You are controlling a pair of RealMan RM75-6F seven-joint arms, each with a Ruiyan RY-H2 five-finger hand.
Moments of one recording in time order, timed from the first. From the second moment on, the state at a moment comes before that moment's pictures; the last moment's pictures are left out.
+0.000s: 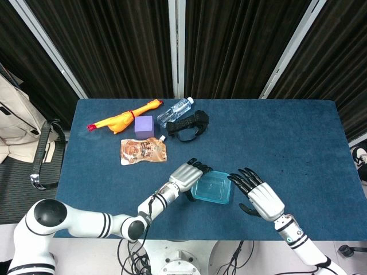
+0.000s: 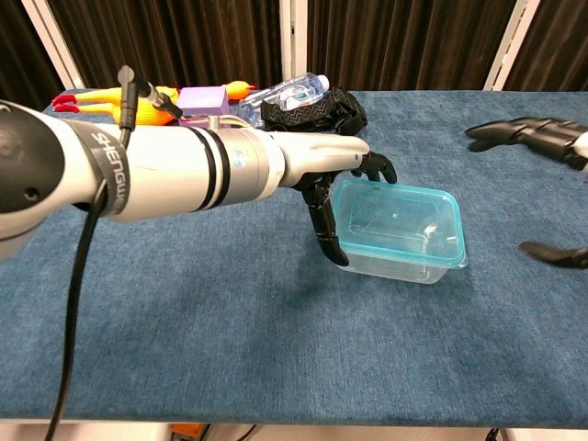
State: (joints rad) left arm -1.21 -1.76 -0.21 -1.51 0.62 0.78 0.54; right arm 0.35 -1.41 -0.04 -1.44 -1.80 1.32 0.05
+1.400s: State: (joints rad) left arm -1.24 -1.78 -0.18 -1.50 0.61 0.82 0.54; right arm 0.42 -1.63 -0.04 -1.17 -1.81 1.40 0.10
